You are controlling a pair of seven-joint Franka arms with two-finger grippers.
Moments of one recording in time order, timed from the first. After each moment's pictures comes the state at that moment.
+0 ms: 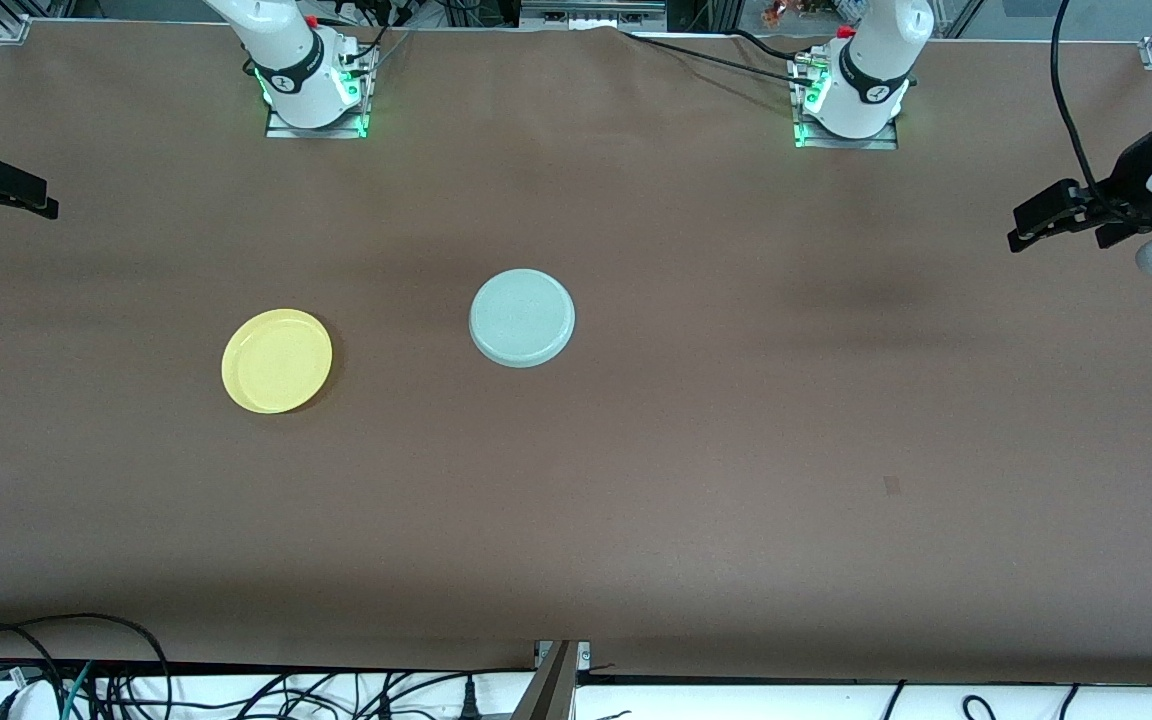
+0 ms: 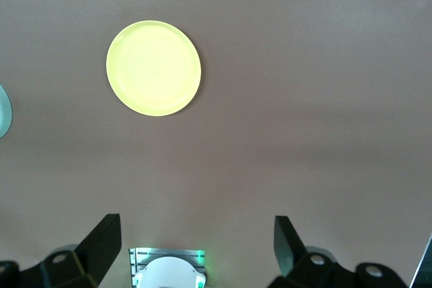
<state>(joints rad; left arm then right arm) -0.06 0.05 0.03 -1.49 -0.04 1.48 -0.13 -0.05 0.00 -0.10 -1.64 -0.05 1.47 -0.19</state>
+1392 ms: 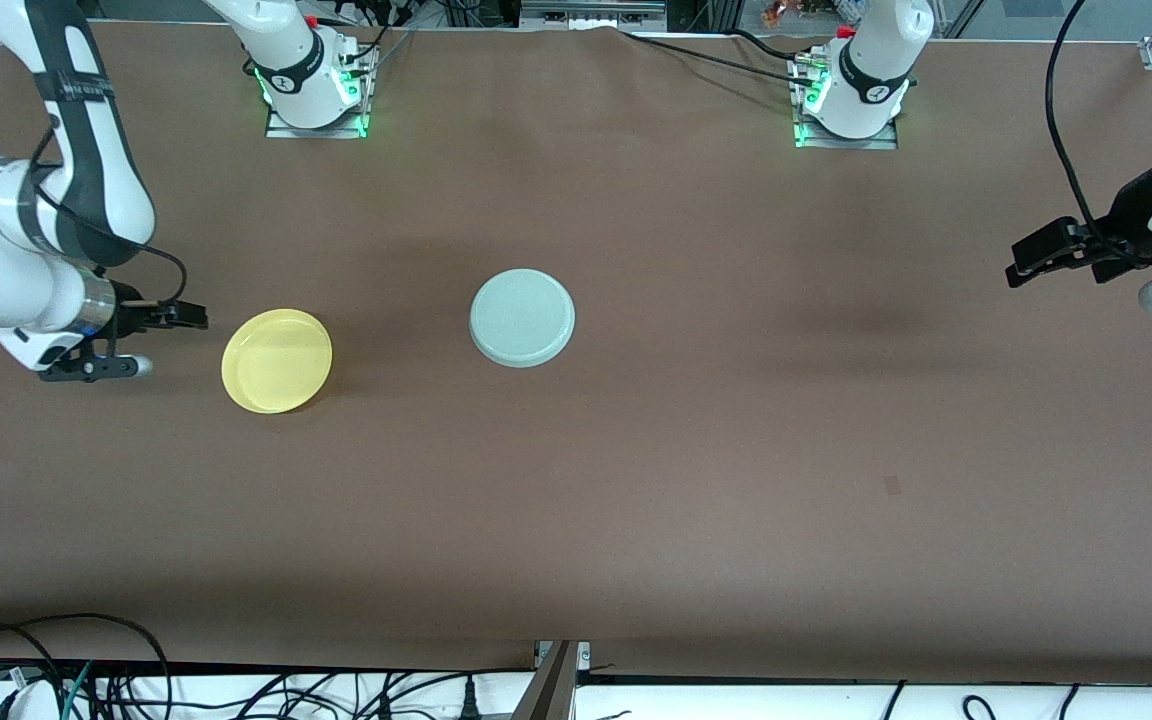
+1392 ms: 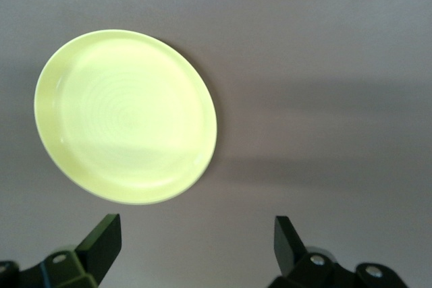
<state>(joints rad) -0.06 0.12 0.04 -1.43 -0.05 1.51 -0.13 -0.04 0.28 -0.10 -2.04 0.05 2.11 -0.18</state>
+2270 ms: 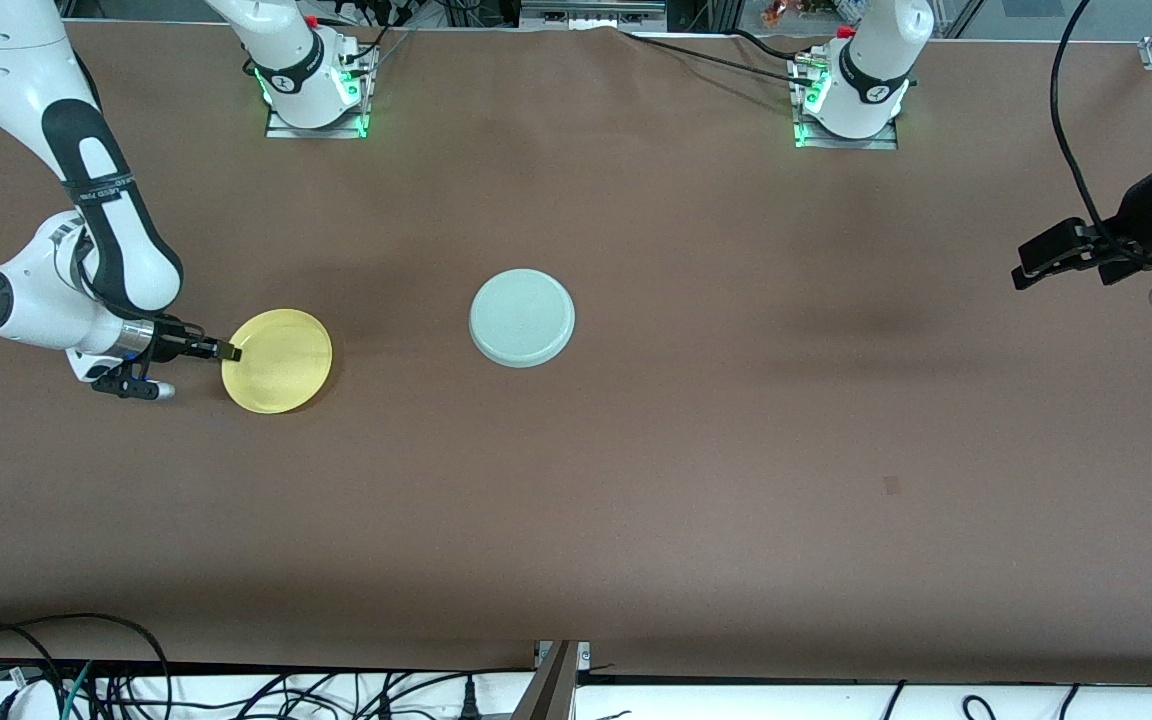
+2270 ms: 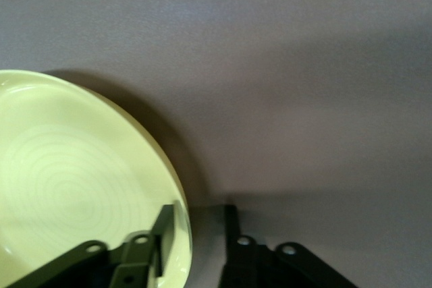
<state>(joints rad) -0.06 0.13 0.04 -1.42 -0.05 1.51 -0.13 -0.10 0.49 -0.11 -2.07 0.34 2.35 -0.29</state>
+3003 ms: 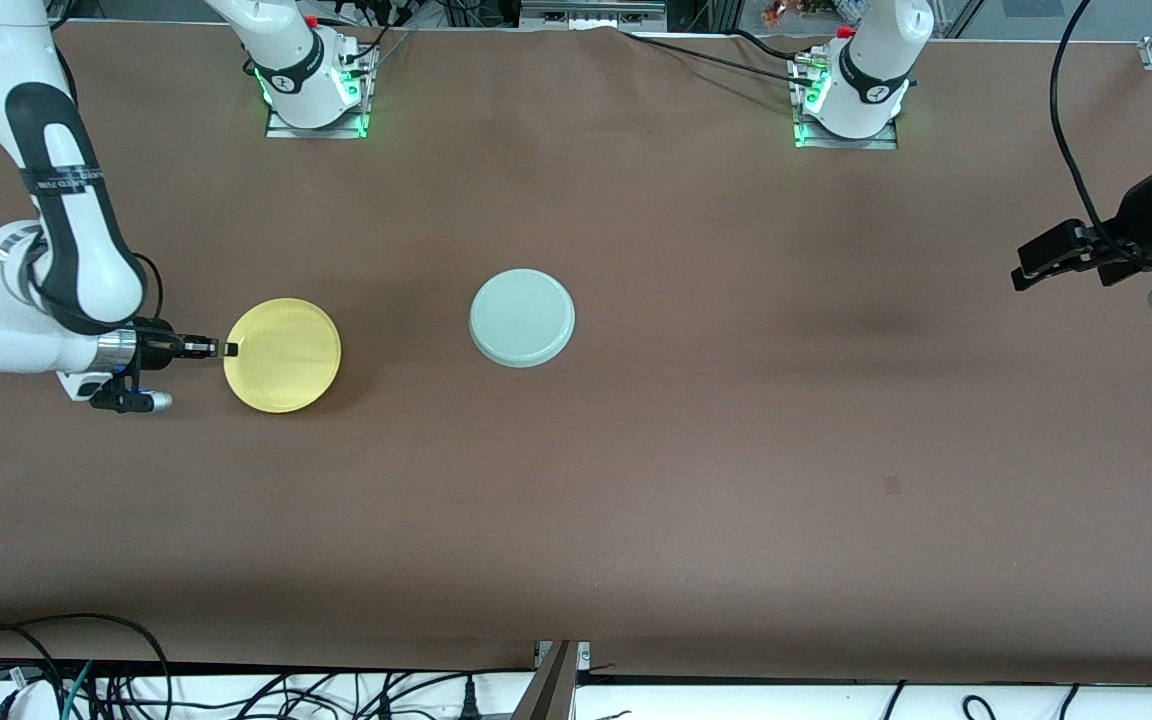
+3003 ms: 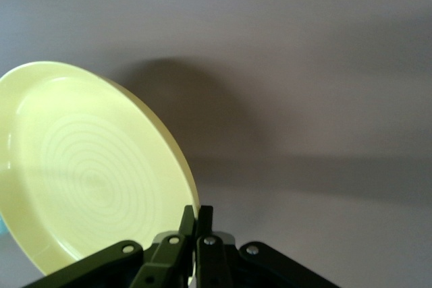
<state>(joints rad) -0.06 0.13 0.04 -1.41 -0.05 1.51 -0.13 -0.08 0.48 -0.08 -1.82 0.35 1.93 -0.30</state>
